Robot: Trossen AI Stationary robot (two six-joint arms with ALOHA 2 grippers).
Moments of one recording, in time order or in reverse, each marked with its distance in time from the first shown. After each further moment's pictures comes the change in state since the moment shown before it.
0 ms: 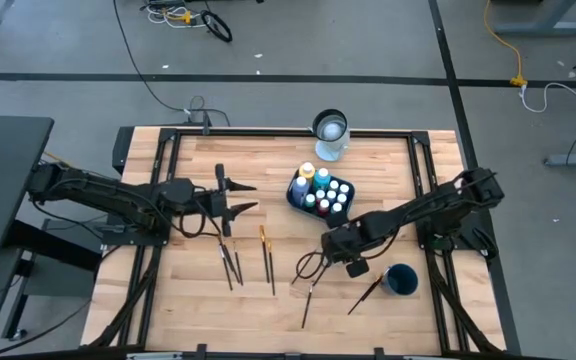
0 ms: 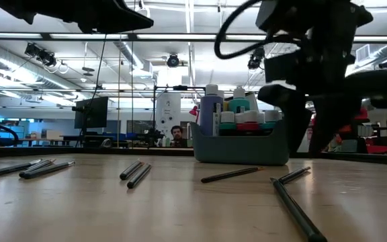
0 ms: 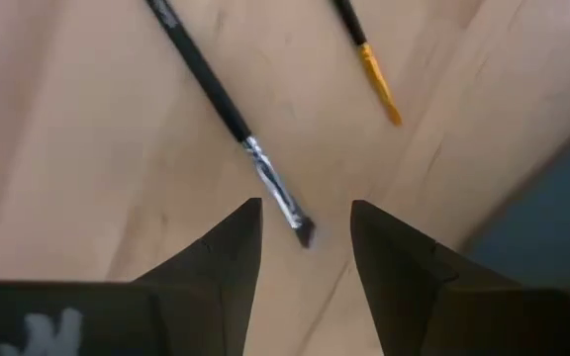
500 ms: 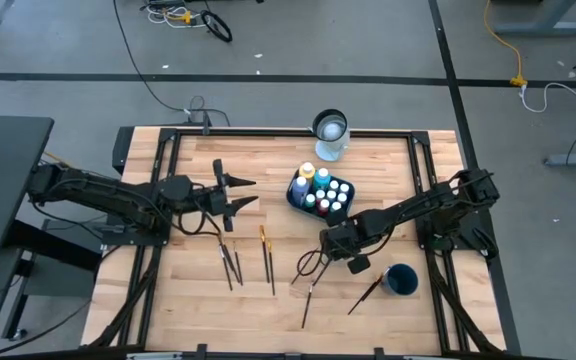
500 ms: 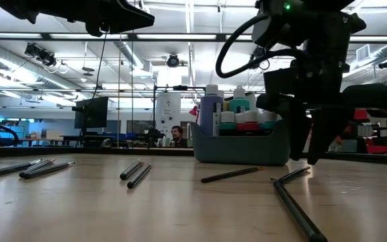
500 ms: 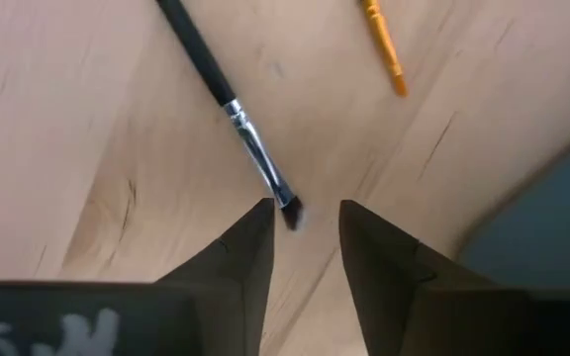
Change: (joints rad) left arm 0.022 0.000 0.003 0.046 -0.018 0.100; right arm -0.033 0.031 0.000 -0.027 -0.013 -0.072
